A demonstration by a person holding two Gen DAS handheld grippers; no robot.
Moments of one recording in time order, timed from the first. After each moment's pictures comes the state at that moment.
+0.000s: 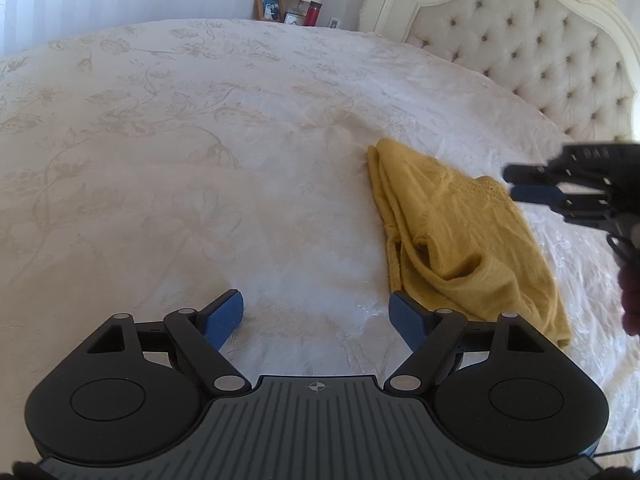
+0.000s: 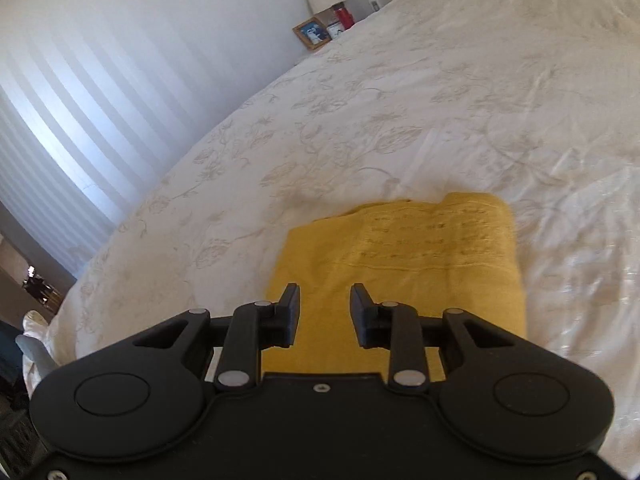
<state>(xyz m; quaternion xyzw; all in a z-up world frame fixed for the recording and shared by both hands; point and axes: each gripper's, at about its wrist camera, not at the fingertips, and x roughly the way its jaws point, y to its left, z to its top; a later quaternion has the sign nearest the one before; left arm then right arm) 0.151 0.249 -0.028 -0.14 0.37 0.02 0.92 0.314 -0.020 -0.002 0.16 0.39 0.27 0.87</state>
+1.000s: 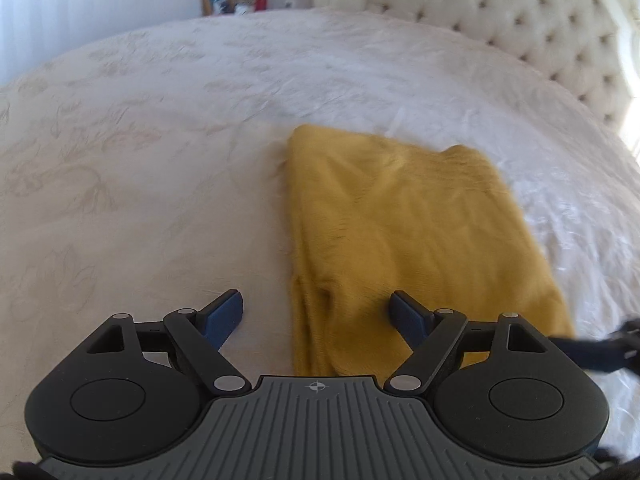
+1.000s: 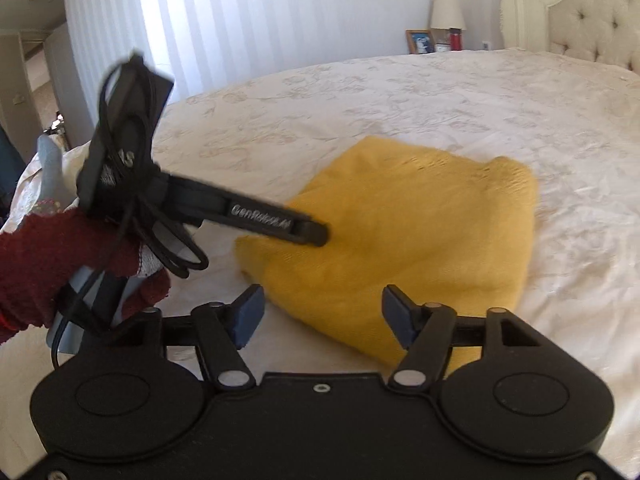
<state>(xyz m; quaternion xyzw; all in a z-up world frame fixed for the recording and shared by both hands) 0.232 0.183 -0.047 -0.07 0.40 0.00 0.91 0.199 -0.018 -0.030 -0.04 0.31 0.37 0.88</state>
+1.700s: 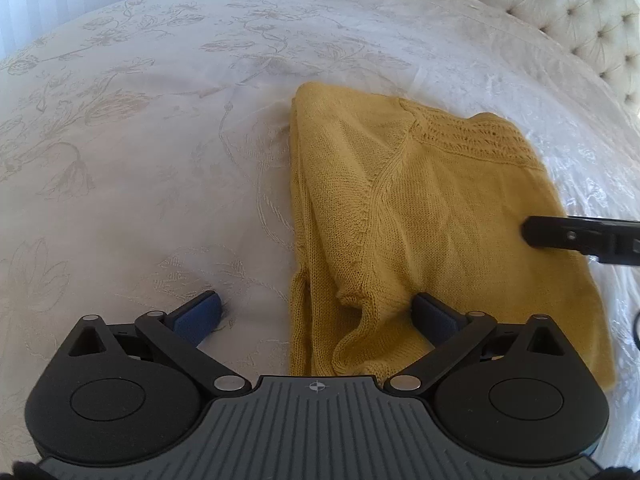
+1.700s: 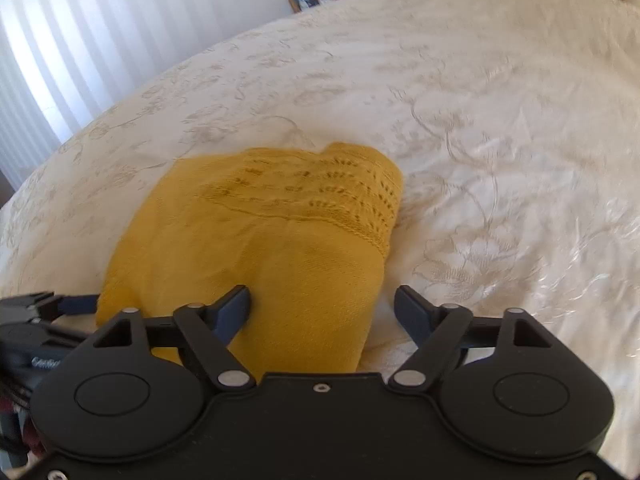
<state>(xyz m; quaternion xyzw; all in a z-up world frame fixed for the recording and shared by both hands) 0.253 0.176 -0.060 -0.06 0.44 0.01 0.89 0.322 -0.062 -0.056 0.05 0.41 0.25 0.88</state>
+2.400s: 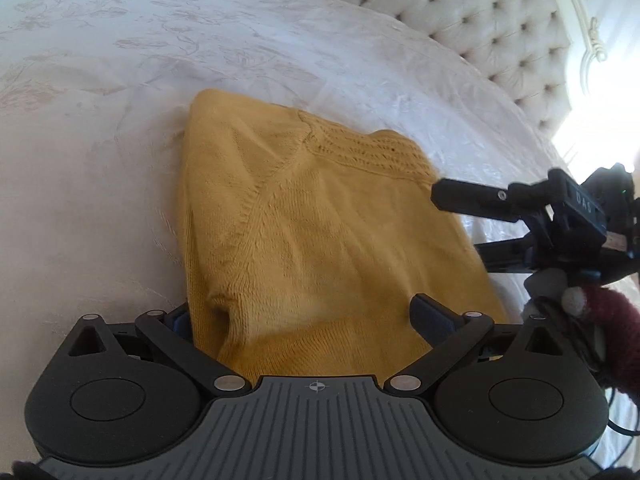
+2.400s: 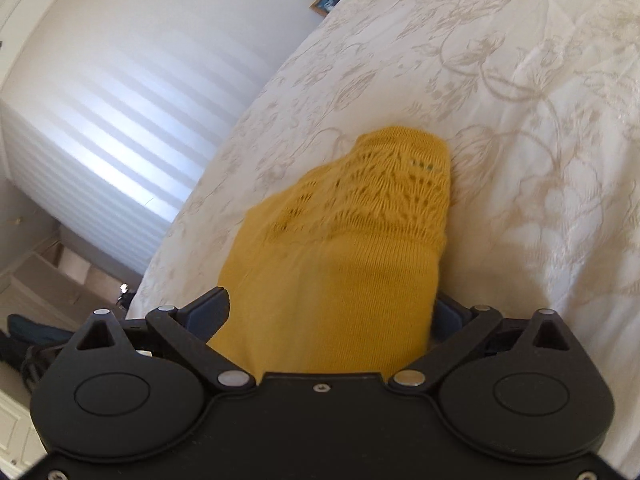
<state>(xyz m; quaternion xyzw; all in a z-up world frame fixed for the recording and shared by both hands) 0.253 0.172 -0.066 -0.15 0.40 -0.14 0.89 0.341 -0.104 -0.089 0.28 0.42 0.39 0.77</state>
